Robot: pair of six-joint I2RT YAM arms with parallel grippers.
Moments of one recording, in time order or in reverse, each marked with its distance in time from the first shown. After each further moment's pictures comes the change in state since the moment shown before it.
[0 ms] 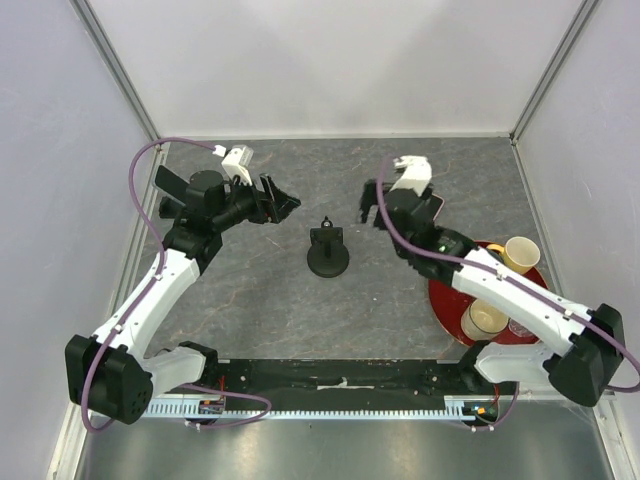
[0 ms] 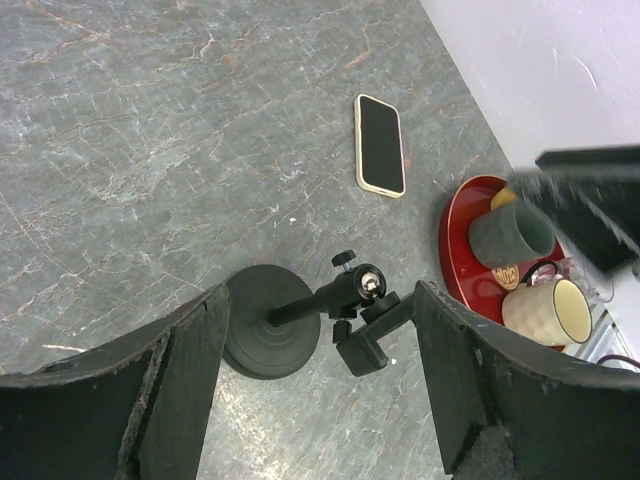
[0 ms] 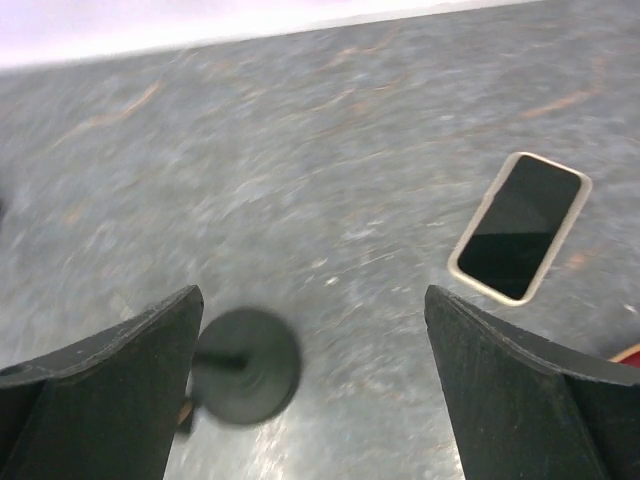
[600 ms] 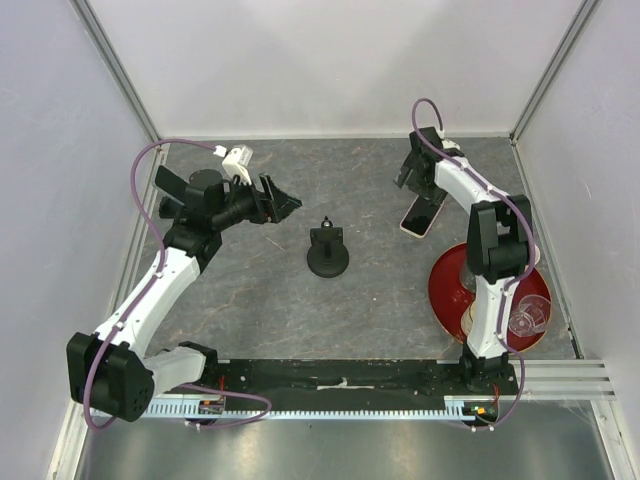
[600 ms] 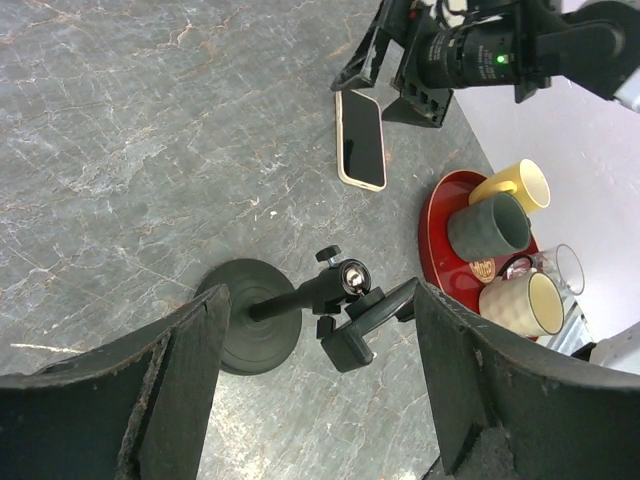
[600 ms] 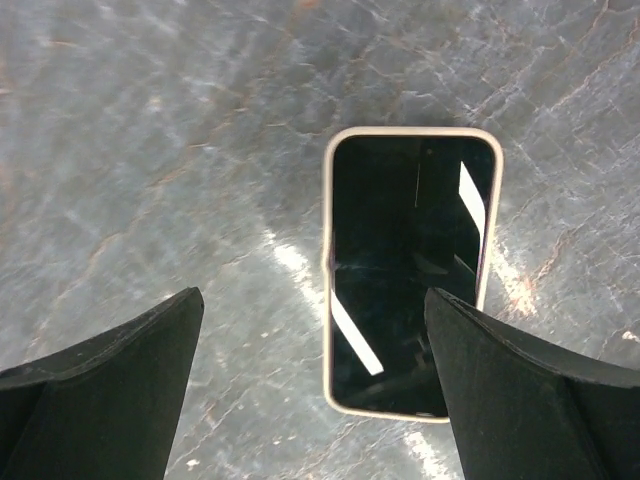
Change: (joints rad) left arm 0.013 0.012 0.000 0.006 0.053 -0.040; right arm -0.627 0.804 0.585 -0.396 -0.334 0.299
